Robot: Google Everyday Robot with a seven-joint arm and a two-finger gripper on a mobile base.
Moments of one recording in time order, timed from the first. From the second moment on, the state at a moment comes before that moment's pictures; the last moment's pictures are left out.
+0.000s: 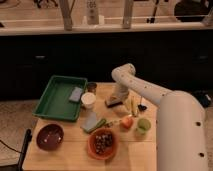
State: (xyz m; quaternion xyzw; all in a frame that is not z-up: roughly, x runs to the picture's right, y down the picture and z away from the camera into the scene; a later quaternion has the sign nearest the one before) arm 0.113 0.103 0.928 -0.34 -0.14 -0.35 0.86
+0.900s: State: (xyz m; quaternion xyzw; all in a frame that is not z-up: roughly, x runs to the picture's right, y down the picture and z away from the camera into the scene) arm 0.109 0.098 0.922 -0.34 -0.14 -0.35 0.86
